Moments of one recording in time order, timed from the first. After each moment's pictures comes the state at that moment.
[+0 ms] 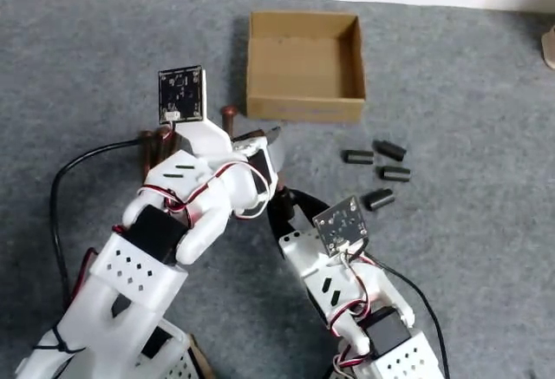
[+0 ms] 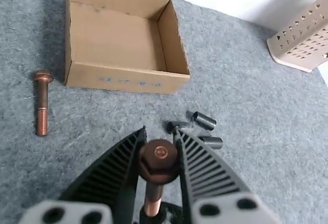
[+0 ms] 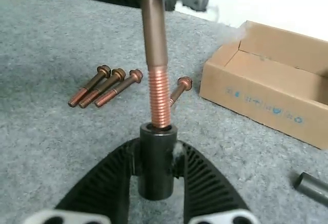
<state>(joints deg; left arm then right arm) 24.7 -48.0 40.4 45.3 37.5 -34.9 -104.1 96.0 32.0 4.7</state>
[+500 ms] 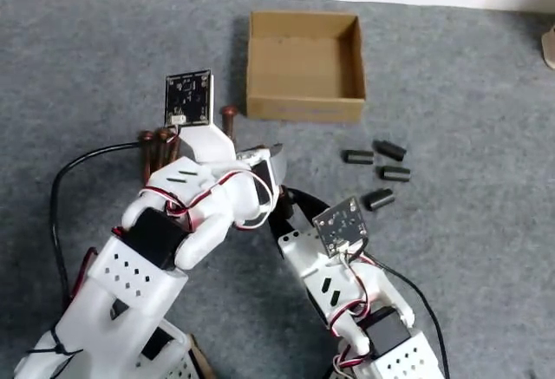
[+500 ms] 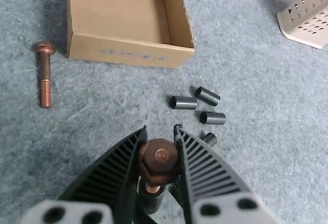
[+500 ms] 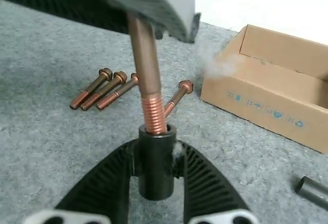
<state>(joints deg) 27.6 -48.1 38.3 53.1 39.3 -35.1 -104.1 96.0 31.0 4.7</state>
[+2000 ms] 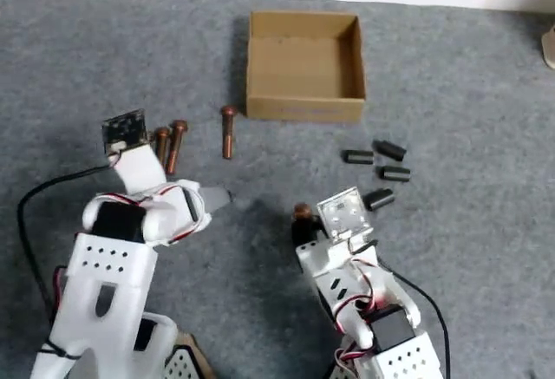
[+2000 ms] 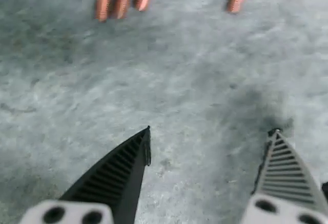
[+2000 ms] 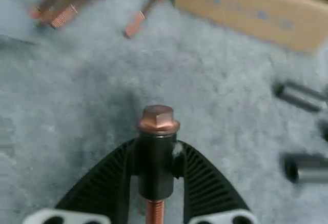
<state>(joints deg) 1.8 -49.0 52.0 72.3 33.0 -27.2 -104.1 94.9 50.0 4.6</state>
